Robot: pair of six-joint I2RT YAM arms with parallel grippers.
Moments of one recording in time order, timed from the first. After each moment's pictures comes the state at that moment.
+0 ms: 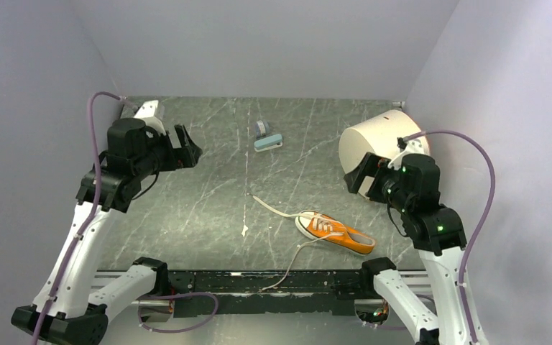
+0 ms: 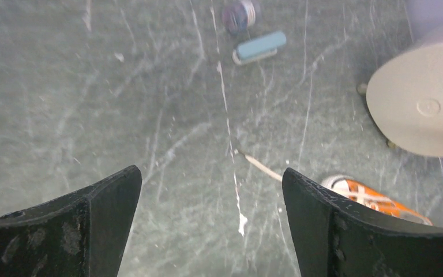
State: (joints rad) left arm -0.26 0.96 1.23 -0.72 0.04 -0.36; right arm 0.21 0.73 1.13 -0.91 0.00 0.42
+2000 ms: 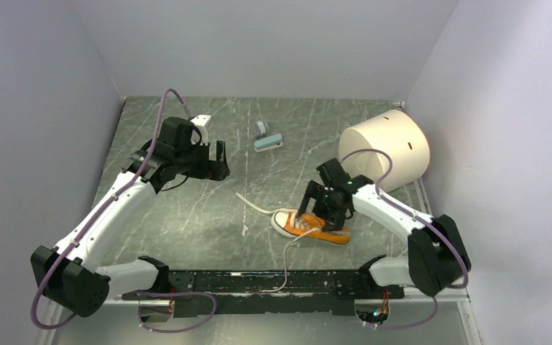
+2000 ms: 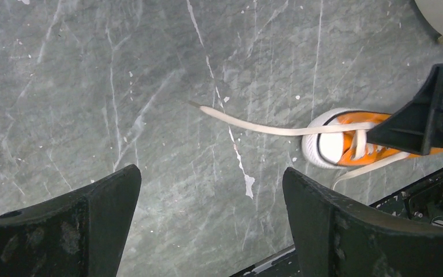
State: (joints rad) left arm -0.44 1.19 1.14 -0.70 0.11 -0.27; right arm 0.48 1.27 0.73 -0.71 -0.15 0.86
